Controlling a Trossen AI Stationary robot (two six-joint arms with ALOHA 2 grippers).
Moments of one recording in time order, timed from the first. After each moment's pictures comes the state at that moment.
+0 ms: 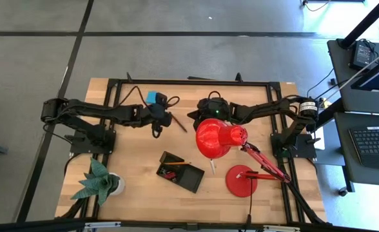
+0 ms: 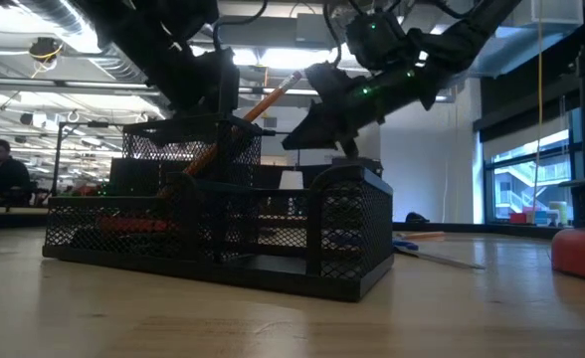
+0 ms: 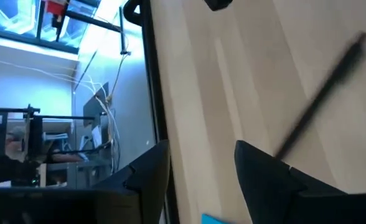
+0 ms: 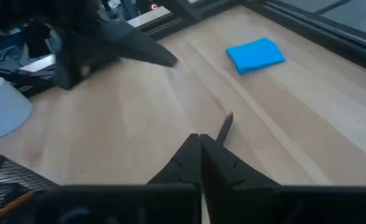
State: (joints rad) left arm 0.14 1.31 0.74 -0.13 -0.54 0.80; right arm -0.21 1.73 0.90 0.41 -0.01 0.30
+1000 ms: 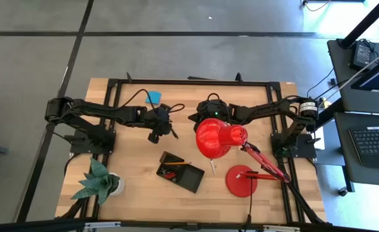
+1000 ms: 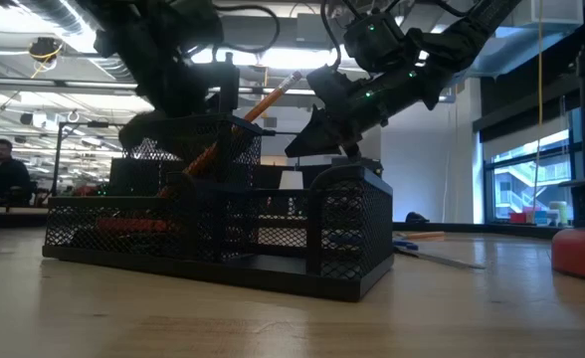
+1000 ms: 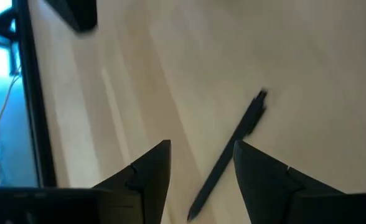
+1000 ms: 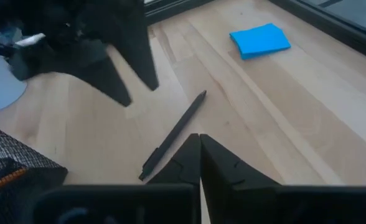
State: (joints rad) left arm 0.14 1.37 0.76 -0.30 -0.17 0.67; right arm -0.20 1.73 0.90 0.36 0.00 0.26
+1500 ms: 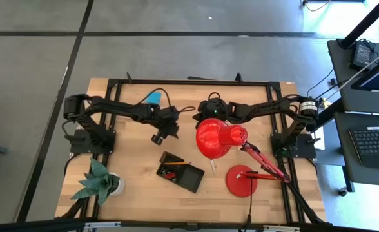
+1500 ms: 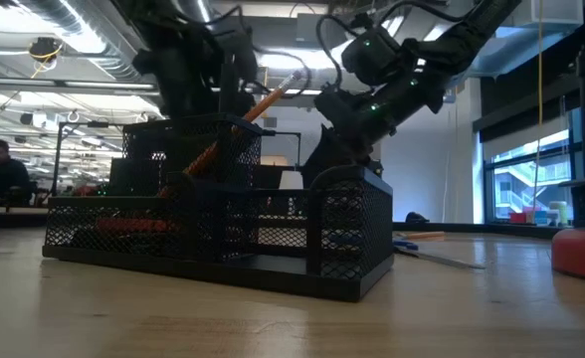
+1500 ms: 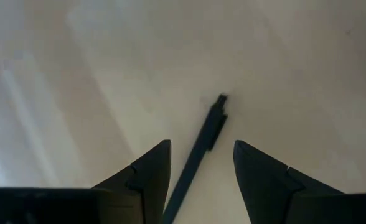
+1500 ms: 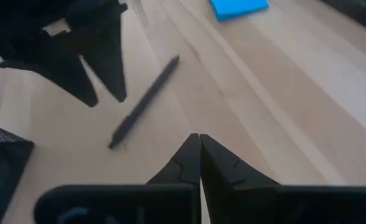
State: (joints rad) left arm 0.19 1.61 0.93 -0.44 0.01 0.72; right arm -0.23 1.73 0.91 0.22 0.00 0.25
